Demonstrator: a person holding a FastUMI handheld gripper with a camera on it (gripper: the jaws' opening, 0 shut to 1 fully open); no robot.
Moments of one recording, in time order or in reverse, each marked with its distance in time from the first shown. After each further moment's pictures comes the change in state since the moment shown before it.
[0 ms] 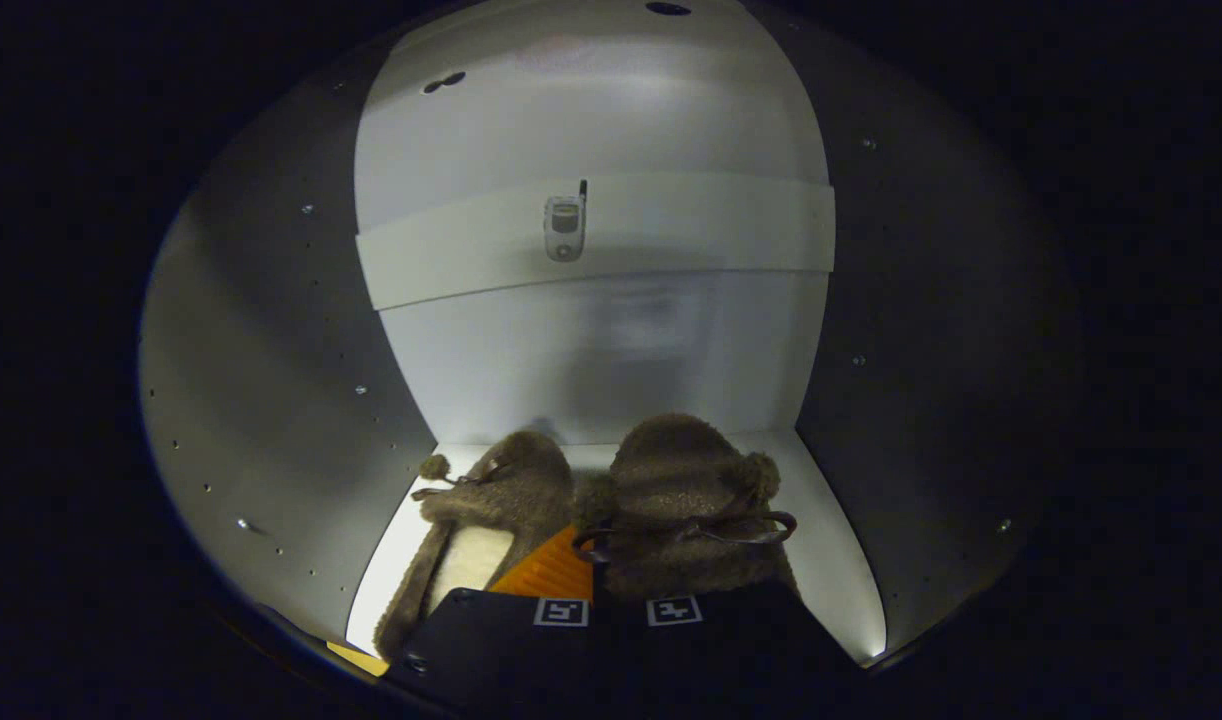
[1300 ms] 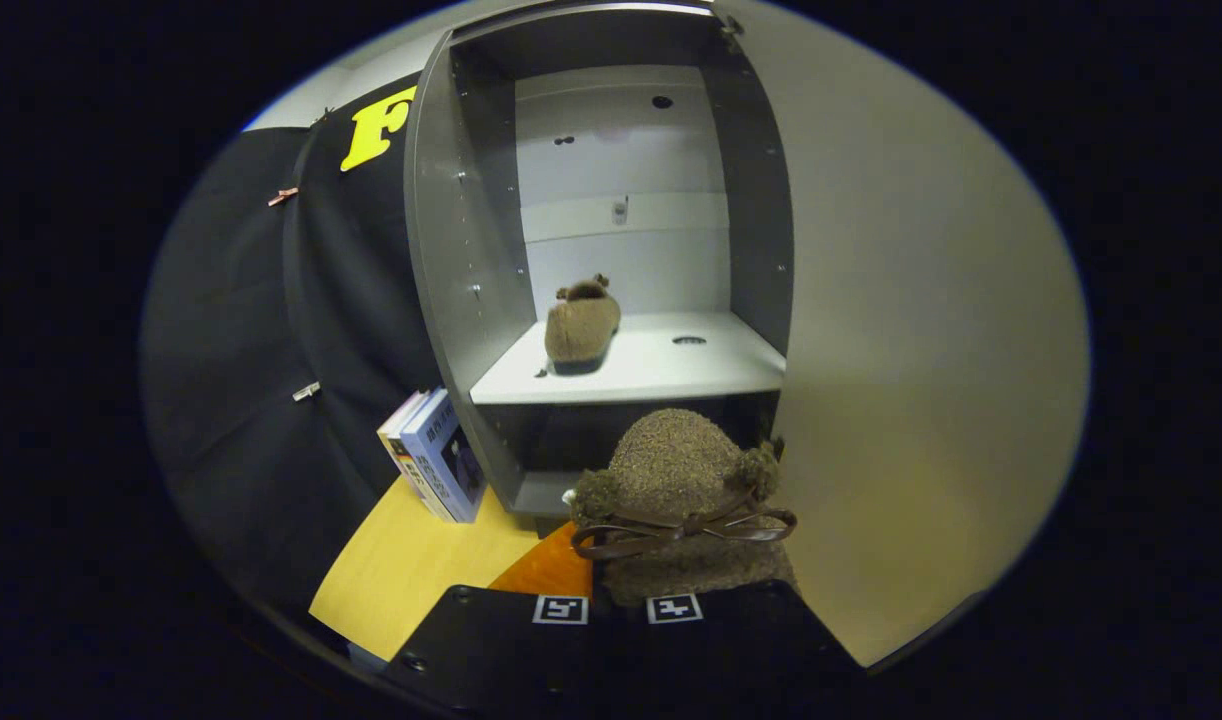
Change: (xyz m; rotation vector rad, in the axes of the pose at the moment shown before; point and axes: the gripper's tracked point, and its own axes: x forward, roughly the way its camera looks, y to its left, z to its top) arm -0.297 0.019 -0.171 -0.023 -0.061 0.066
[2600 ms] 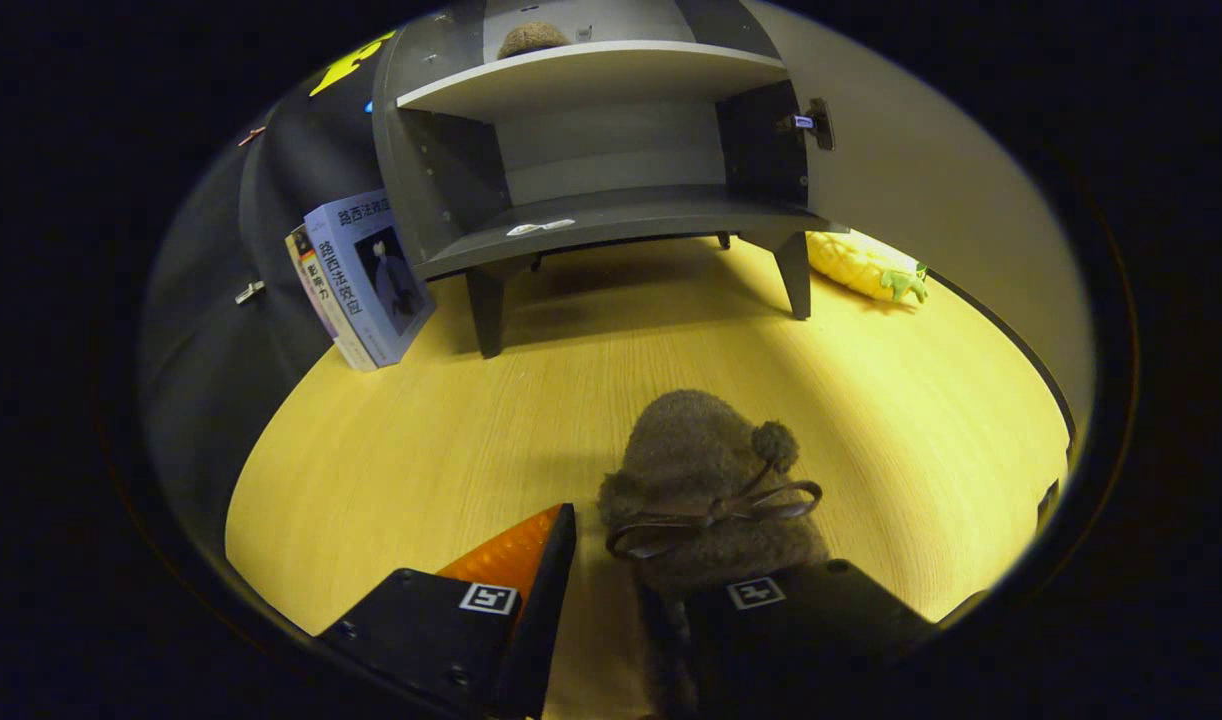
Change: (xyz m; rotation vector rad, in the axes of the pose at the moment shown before) arm 0.110 -0.018 -0.326 0.076 0.214 -0.104
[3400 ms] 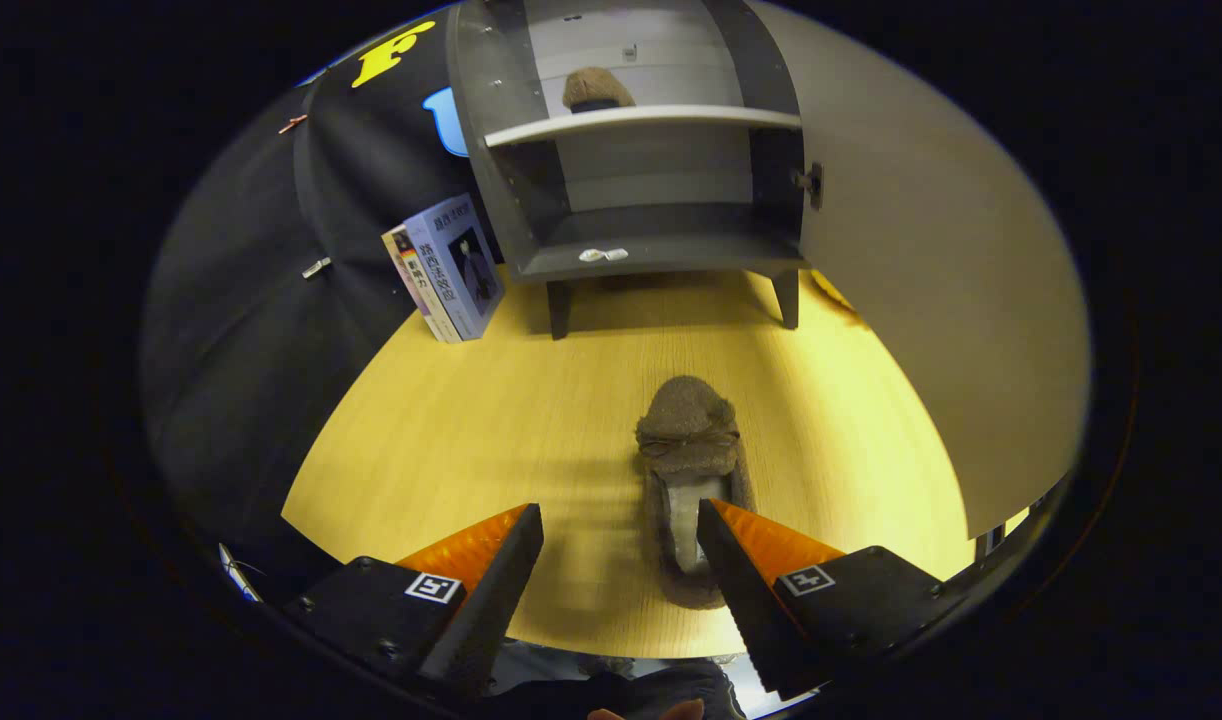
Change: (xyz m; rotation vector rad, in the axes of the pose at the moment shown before) arm -0.134 0.006 0.000 -0.058 0.154 0.120
